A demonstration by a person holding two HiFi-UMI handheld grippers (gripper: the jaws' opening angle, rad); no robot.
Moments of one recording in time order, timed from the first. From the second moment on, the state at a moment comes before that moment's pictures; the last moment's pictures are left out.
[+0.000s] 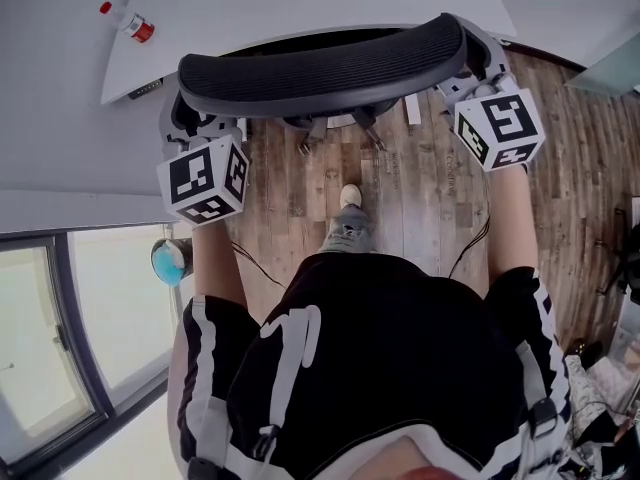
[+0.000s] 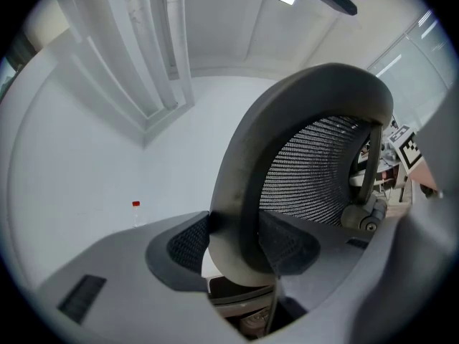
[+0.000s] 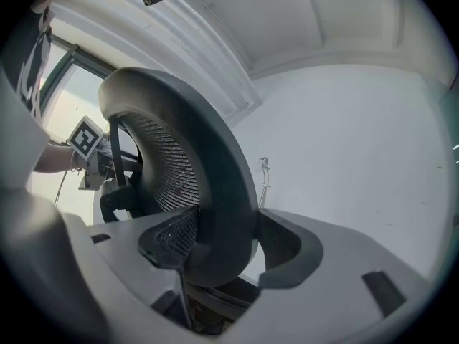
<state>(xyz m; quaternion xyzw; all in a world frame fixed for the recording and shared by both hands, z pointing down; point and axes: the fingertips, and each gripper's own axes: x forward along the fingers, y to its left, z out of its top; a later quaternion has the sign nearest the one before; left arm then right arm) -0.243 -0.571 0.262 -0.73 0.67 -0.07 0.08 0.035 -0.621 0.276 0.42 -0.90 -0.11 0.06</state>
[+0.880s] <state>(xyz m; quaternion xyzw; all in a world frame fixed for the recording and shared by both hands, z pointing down) -0.270 -0.613 0.259 -0.73 0.67 -0.08 0.07 0.007 -0.660 0.274 0.43 -0.90 -0.10 0.07</state>
